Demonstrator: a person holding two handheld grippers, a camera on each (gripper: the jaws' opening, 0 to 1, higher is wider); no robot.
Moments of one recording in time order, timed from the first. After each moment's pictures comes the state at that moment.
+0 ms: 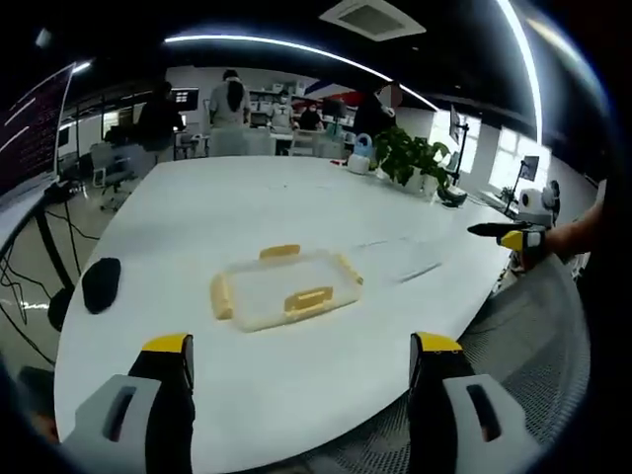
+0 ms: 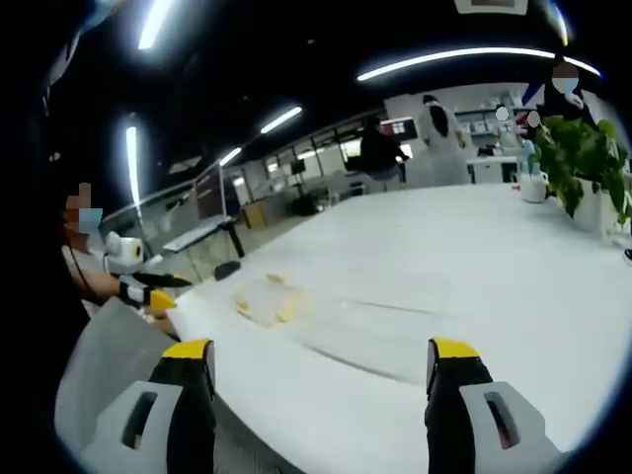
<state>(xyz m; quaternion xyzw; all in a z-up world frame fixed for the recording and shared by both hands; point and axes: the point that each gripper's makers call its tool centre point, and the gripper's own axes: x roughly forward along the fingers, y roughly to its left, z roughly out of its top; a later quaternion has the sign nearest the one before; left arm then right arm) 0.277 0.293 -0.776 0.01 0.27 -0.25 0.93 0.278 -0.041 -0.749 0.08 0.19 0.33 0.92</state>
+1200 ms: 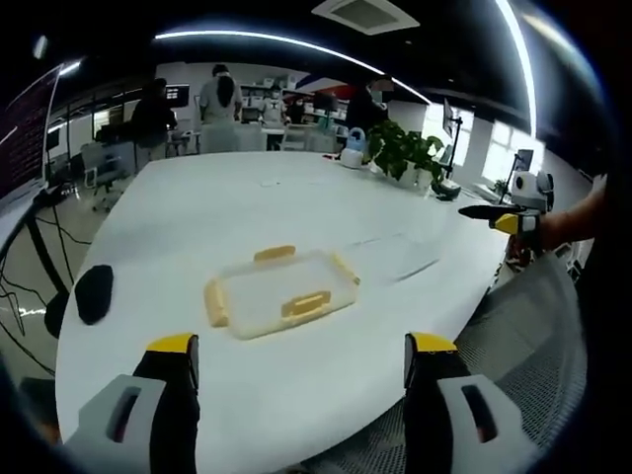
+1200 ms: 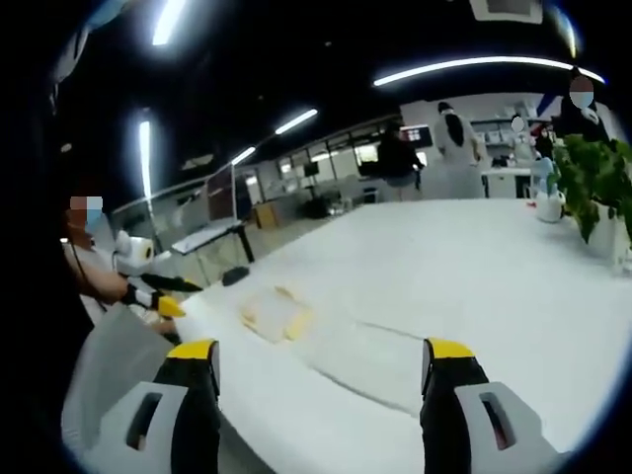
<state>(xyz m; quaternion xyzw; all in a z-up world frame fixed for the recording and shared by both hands) 0.287 0.289 -0.775 0.02 0.28 -0.27 0.92 0.296 -0.022 -0.726 0.06 0.17 0.35 0.92</state>
